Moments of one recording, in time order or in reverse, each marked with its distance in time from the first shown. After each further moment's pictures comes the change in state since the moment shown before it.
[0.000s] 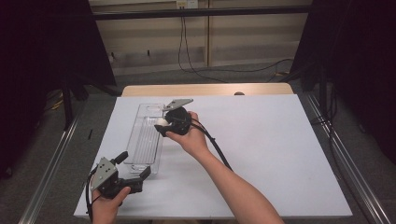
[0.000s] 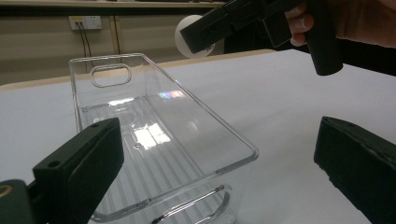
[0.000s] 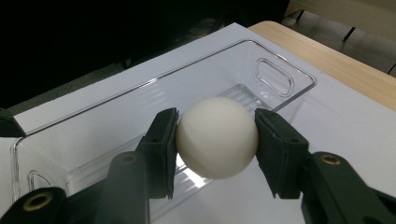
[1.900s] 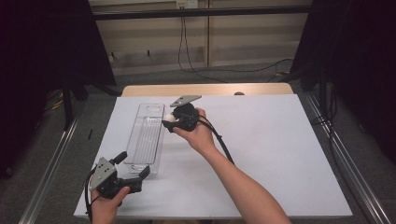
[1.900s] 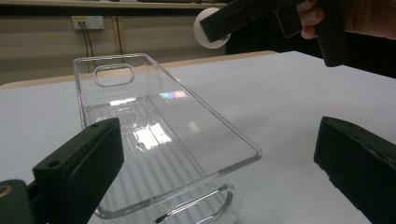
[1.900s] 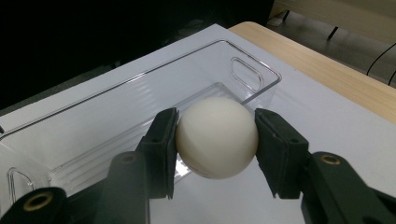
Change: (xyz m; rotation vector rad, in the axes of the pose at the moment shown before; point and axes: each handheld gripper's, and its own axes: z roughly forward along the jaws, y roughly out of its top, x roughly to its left) left arm 0.002 0.000 -0.001 -0.007 0.017 -0.012; right arm -0.017 -0.001 -0.014 -0.004 -0.041 0.011
